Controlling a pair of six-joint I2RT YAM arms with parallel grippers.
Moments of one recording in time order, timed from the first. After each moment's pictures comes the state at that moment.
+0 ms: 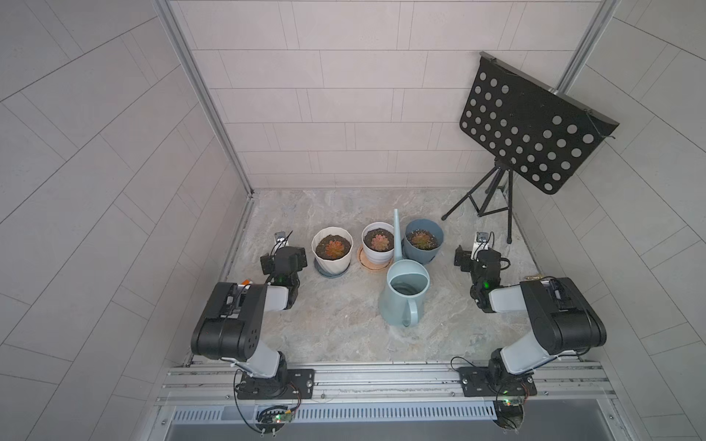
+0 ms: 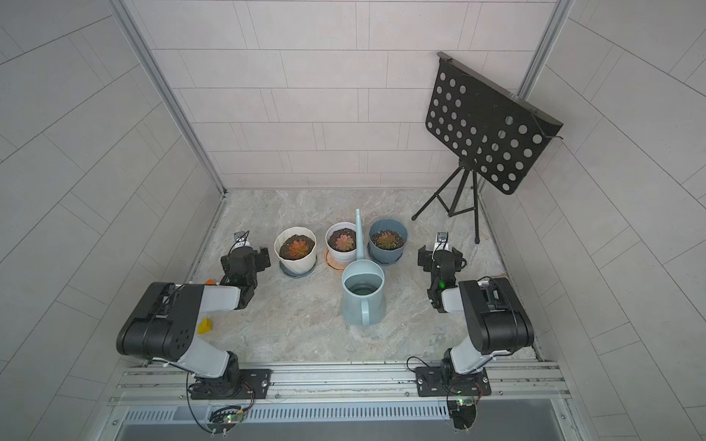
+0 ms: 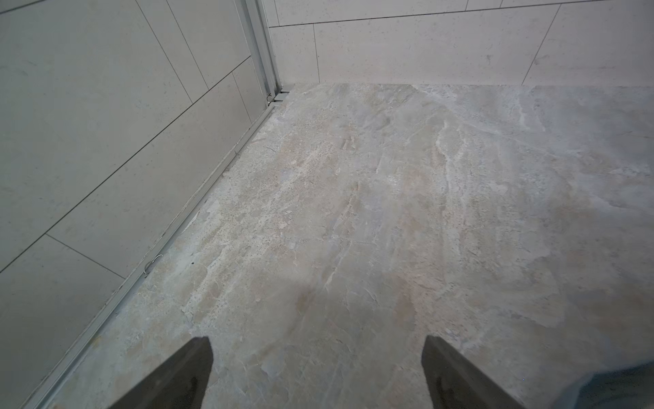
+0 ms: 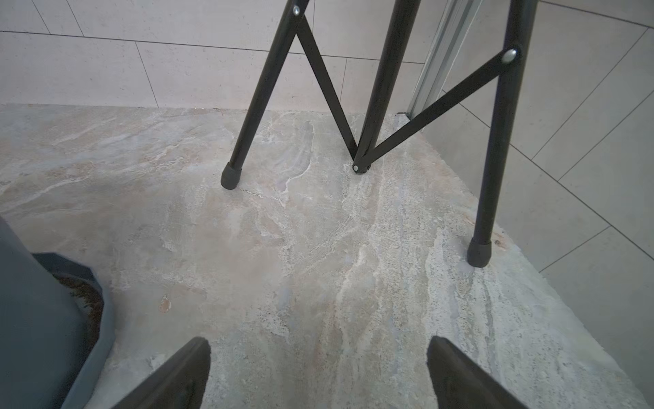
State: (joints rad) left arm -0.07 1.55 0.43 0.66 -0.45 -0.06; right arm 0.03 1.56 0.36 0.85 0.29 0.00
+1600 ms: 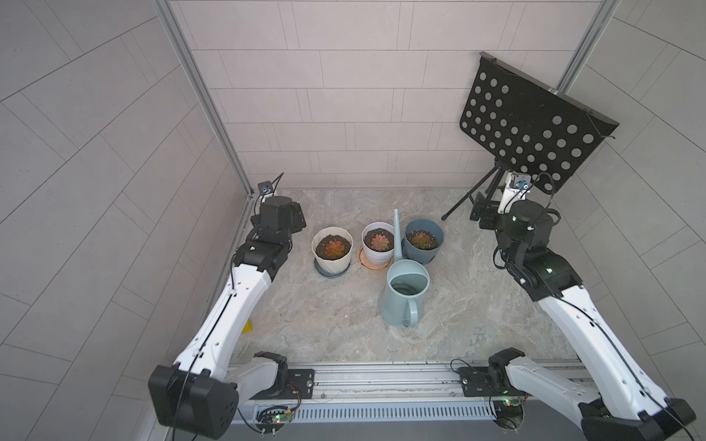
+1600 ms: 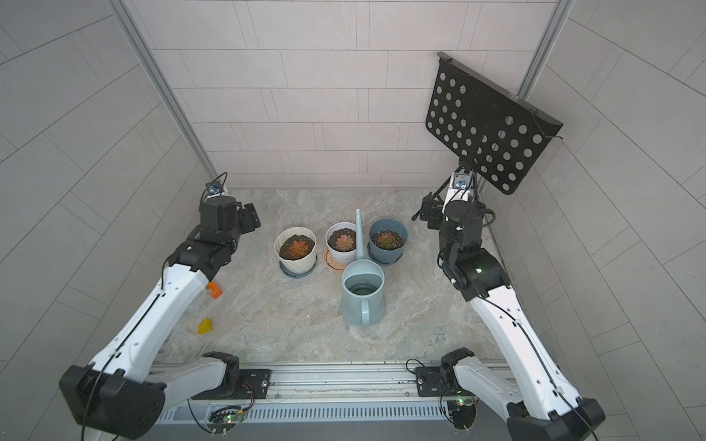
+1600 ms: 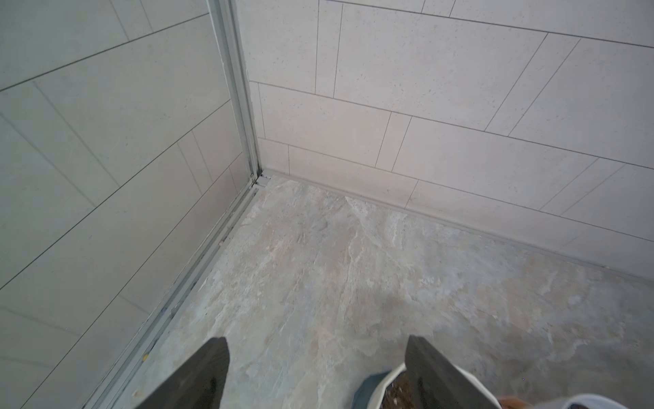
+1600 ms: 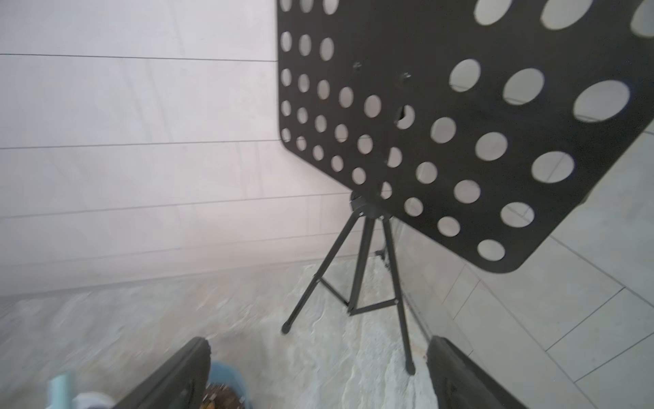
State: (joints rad) left arm -0.20 1.11 1.16 -0.55 -0.44 -0.31; right arm 0.35 0.94 1.21 -0.48 0.54 0.12
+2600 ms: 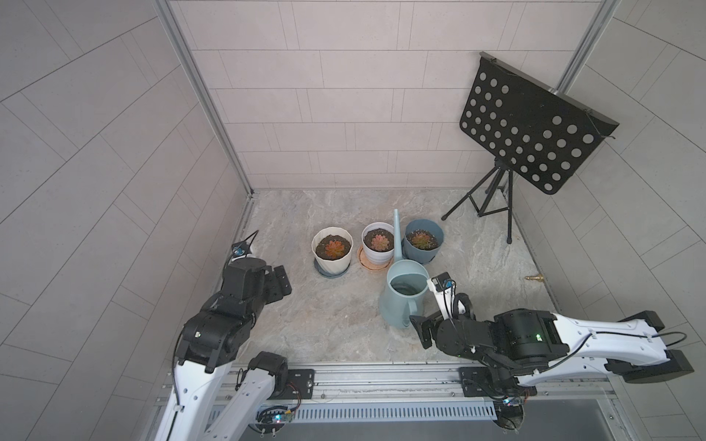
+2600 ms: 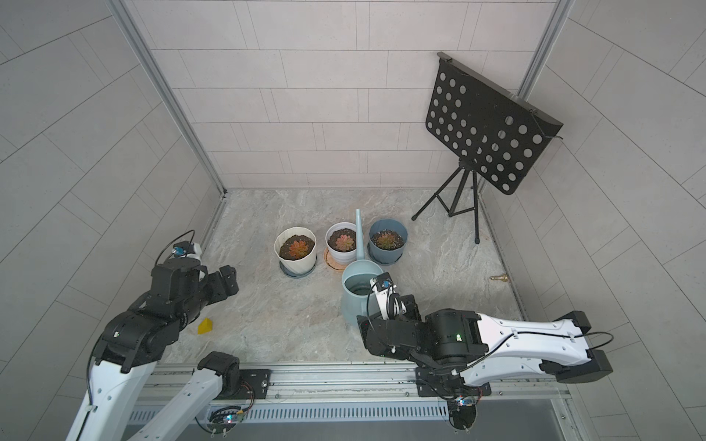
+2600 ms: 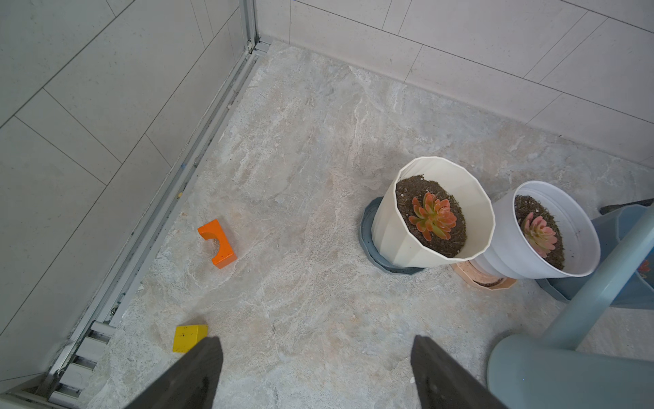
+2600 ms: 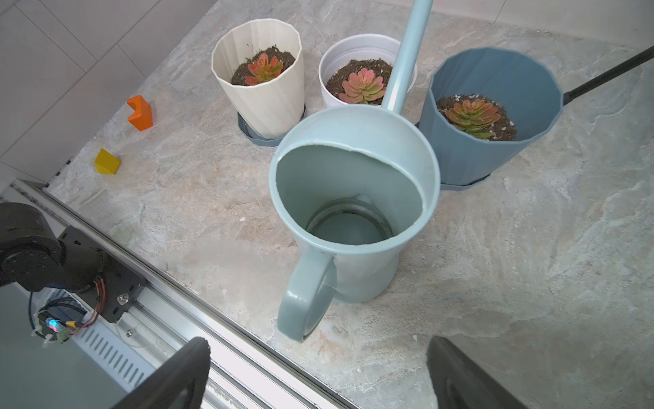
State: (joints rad) left arm -0.24 0.65 1.06 -1.15 -0.29 -0.45; right arm 1.51 0.95 1.09 -1.11 0.68 0.94
